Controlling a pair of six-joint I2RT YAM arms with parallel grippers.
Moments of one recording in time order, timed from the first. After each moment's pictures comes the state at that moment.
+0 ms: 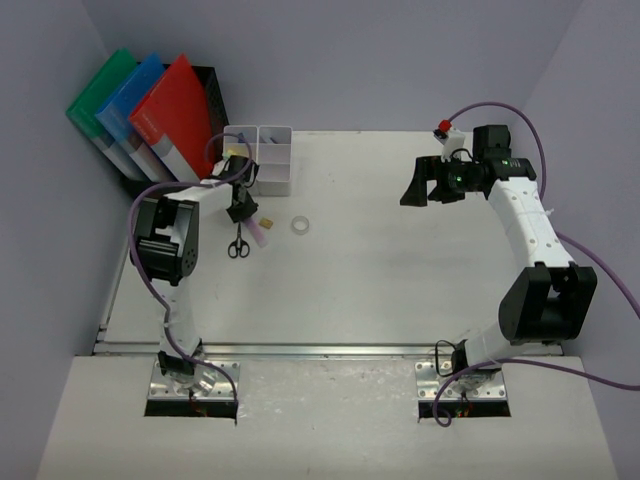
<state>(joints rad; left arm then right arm) -0.16 2.02 1.34 -0.41 -0.28 -0.72 -0.03 1.55 1.38 -0.76 -0.61 -0.12</state>
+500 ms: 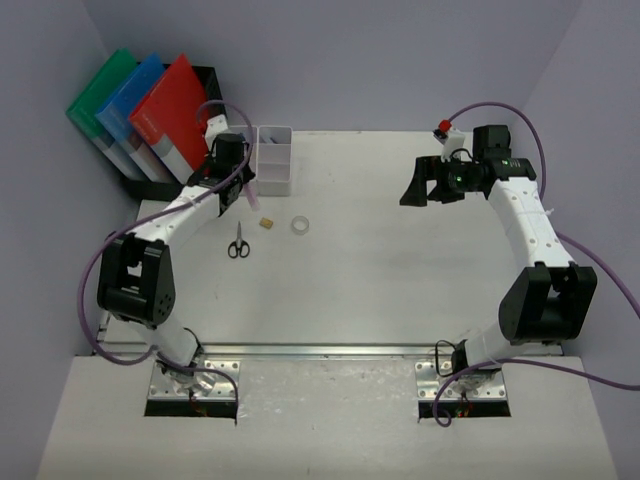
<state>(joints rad) -0.21 1.68 1.25 -0.19 -0.39 -0.52 -0.03 1.55 1.38 -0.76 -0.62 -0.12</state>
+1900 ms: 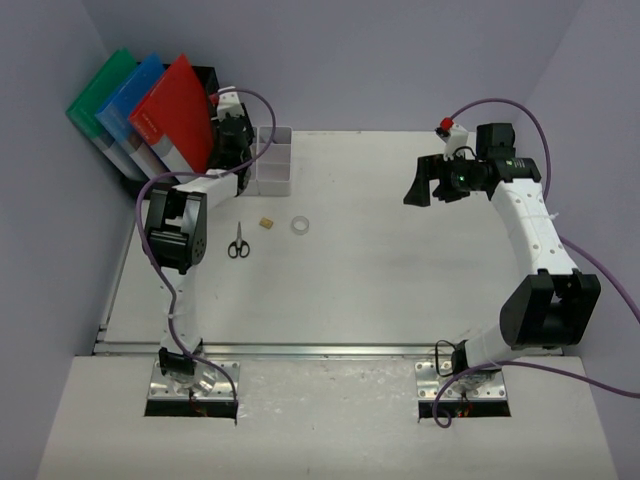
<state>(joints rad) -0.15 2.15 1.53 0.64 -0.45 -0.08 -0.03 1.52 1.39 -0.78 -0.57 -0.16</state>
